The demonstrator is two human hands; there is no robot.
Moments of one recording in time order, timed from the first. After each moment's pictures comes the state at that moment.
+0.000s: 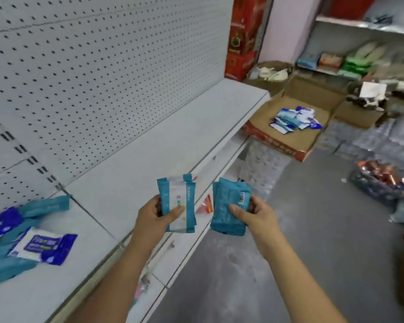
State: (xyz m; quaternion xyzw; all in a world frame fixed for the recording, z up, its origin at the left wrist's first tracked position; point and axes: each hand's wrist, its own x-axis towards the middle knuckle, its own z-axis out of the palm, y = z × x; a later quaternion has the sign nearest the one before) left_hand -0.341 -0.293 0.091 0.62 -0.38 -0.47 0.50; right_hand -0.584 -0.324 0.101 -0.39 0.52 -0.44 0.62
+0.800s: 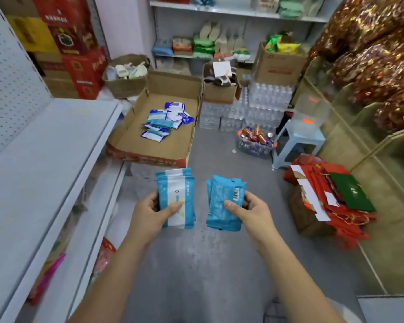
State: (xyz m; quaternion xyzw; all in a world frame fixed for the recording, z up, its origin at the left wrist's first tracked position) left_hand -0.701 -0.547 0.086 0.44 -0.53 -0.64 0.35; right_hand -0.915 -0.437 0.097 -0.23 0.64 -0.58 0.44
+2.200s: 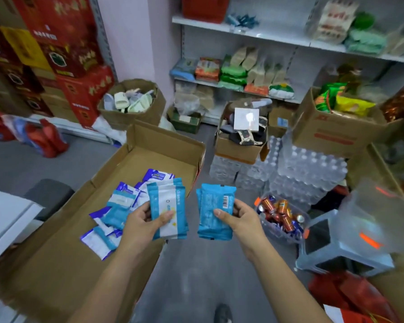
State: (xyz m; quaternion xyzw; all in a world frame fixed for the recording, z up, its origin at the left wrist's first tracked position) left_hand -1.134 -1.104 0.062 0.54 -0.41 -0.61 0.41; right_hand -1.364 -1.046 0.089 -0.27 0.61 -0.51 0.54
